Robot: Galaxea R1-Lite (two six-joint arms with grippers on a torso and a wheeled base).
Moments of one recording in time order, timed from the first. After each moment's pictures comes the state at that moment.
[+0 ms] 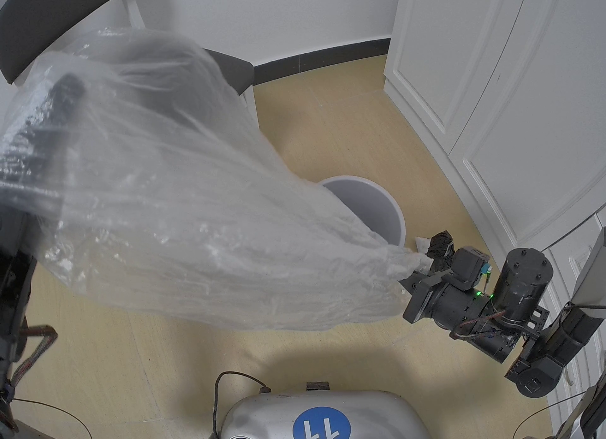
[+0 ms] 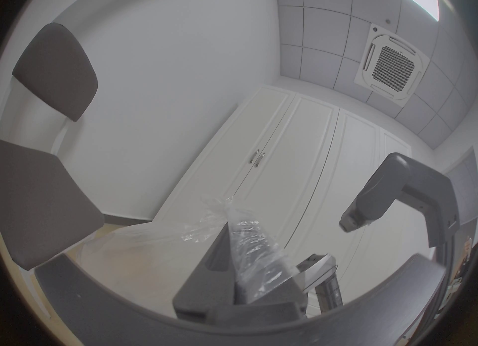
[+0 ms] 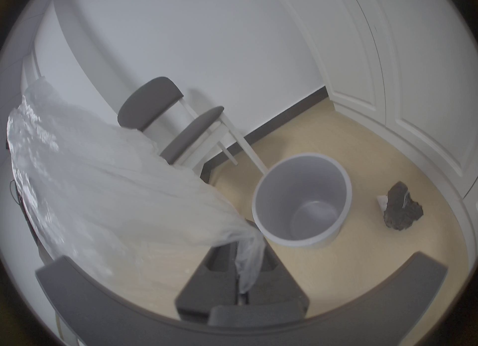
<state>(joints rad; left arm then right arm) -0.95 1.17 -0.34 -1.48 -0.05 -0.16 0.64 1.91 -0.34 -1.55 -0.02 0.34</state>
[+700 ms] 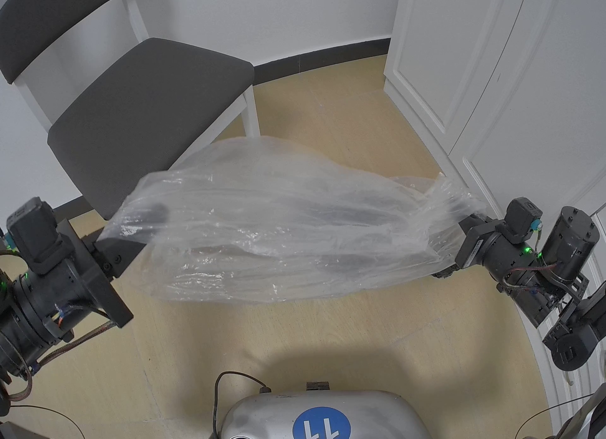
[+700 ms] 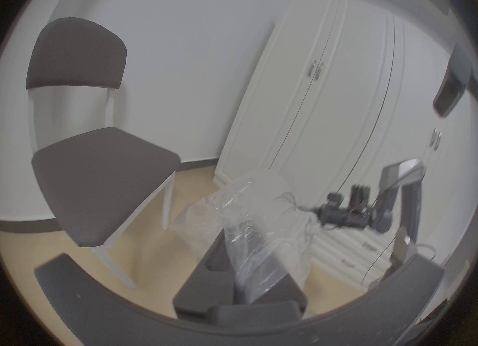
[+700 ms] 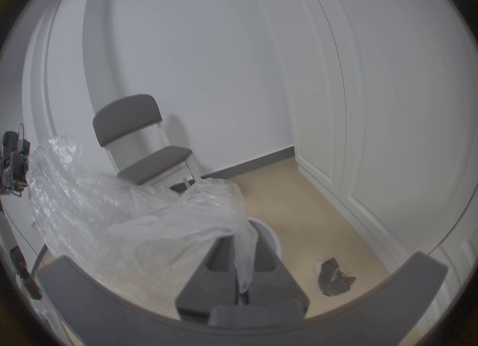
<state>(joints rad) -0.62 1.18 -0.37 -0.92 -0.05 -0.10 0.48 1.71 -0.38 -1.45 -0.16 0.07</state>
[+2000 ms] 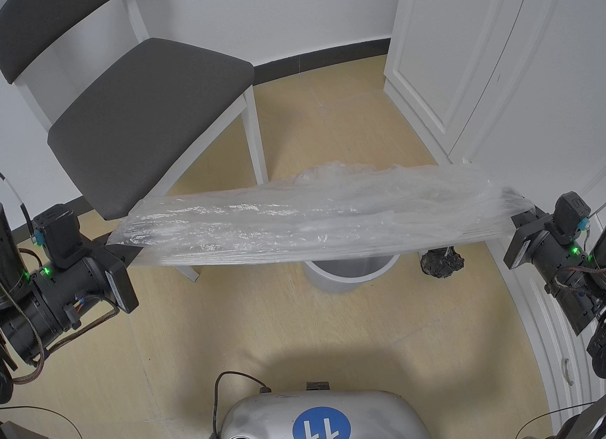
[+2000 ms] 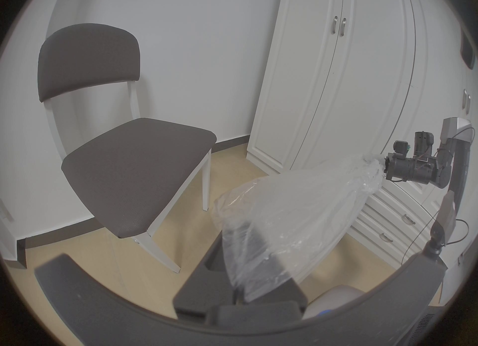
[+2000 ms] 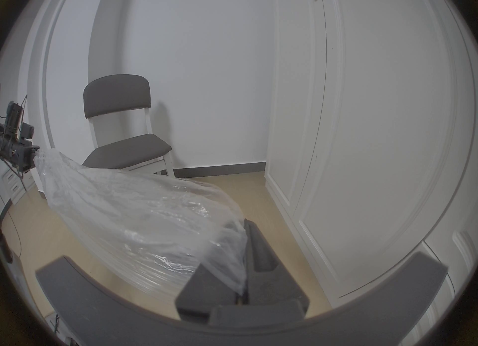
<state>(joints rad) -0.47 1.23 -0.40 -0.76 0.04 0.03 0.49 1.42 -0.32 -1.26 -0.34 -0.18</state>
